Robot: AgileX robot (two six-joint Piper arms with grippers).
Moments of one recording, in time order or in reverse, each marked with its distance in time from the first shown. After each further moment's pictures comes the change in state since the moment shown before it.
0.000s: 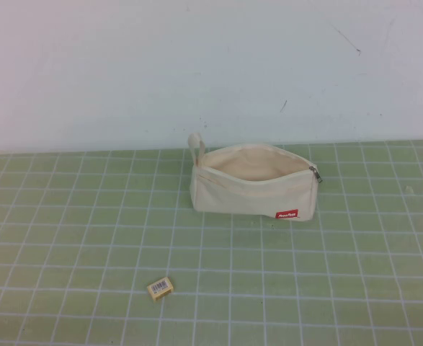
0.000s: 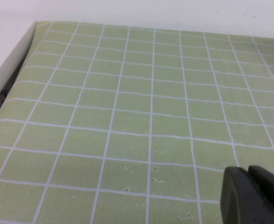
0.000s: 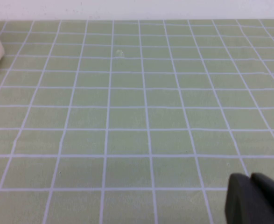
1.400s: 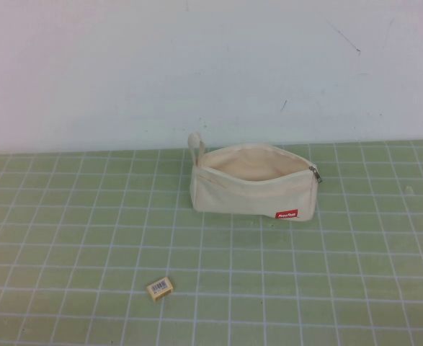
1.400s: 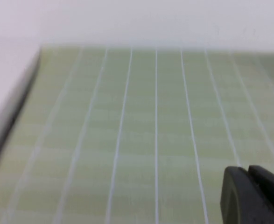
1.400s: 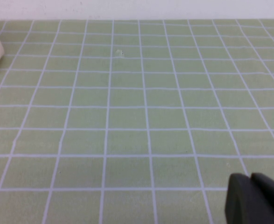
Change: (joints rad) right arm 0.000 0.000 0.000 0.000 0.000 0.000; left arm 0.000 0.000 0.006 0.044 -0.066 0.002
